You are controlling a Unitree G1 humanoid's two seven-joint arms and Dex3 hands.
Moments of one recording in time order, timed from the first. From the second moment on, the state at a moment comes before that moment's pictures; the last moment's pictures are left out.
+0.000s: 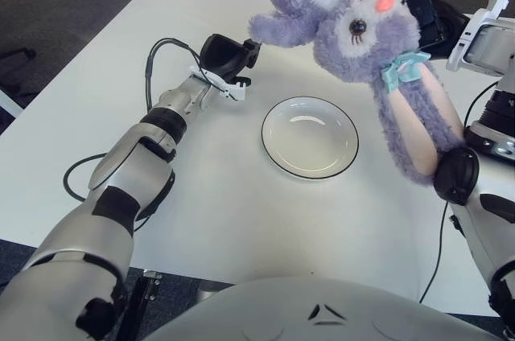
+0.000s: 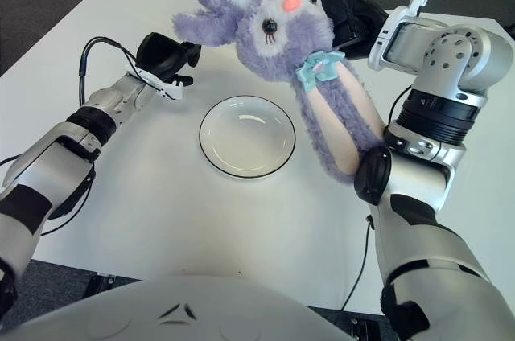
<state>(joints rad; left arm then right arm) -0.97 0.34 -0.64 1.07 0.91 -0.35 0.62 -0.94 -0.46 -0.38 0.08 0.60 1.37 0.54</state>
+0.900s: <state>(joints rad) -0.97 0.34 -0.63 1.08 0.91 -0.35 0.61 -0.76 -0.54 -0.22 -0.13 0.62 1.41 0.51</state>
